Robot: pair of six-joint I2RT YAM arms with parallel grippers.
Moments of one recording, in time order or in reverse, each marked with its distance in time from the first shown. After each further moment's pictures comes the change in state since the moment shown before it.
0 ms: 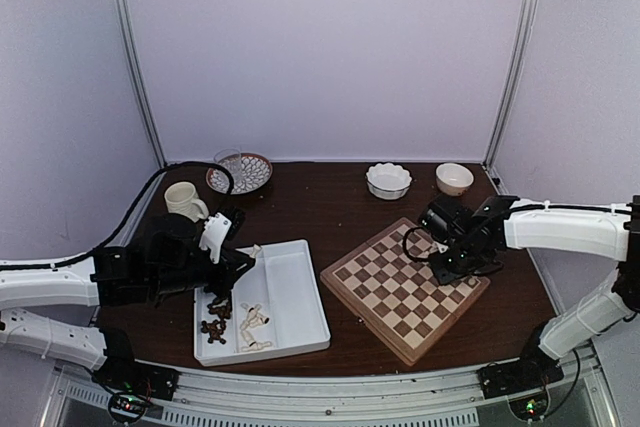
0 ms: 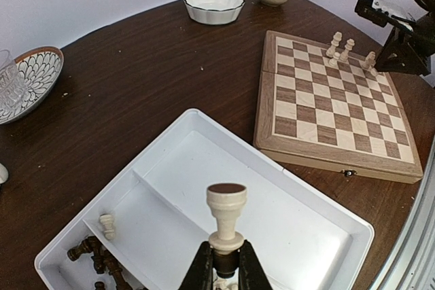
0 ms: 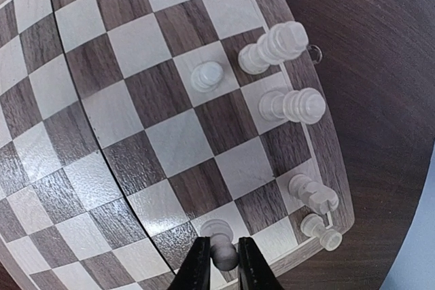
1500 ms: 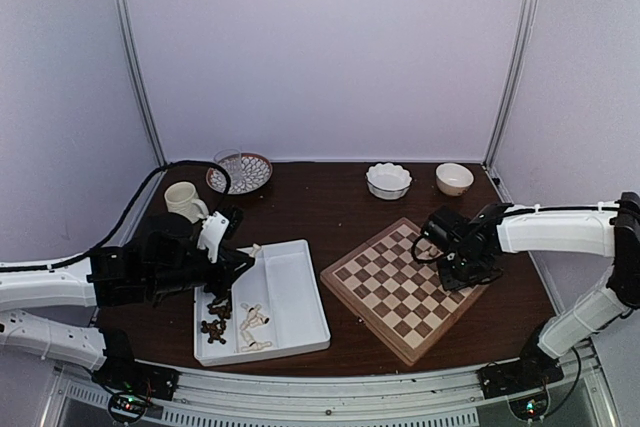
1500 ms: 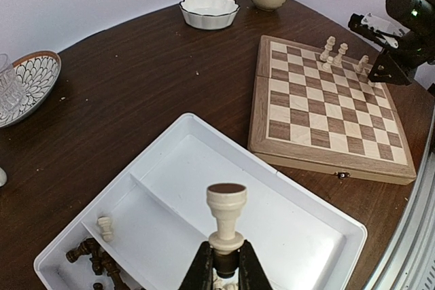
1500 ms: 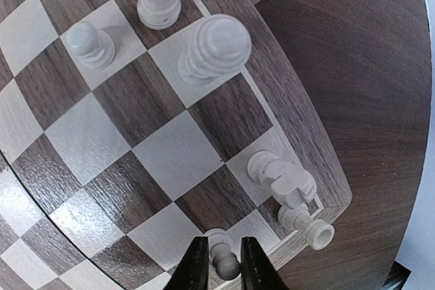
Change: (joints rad) left arm 0.000 -0.022 0.000 -0.003 0.014 0.000; right arm -0.045 0.040 -0.069 -0.008 0.054 0.164
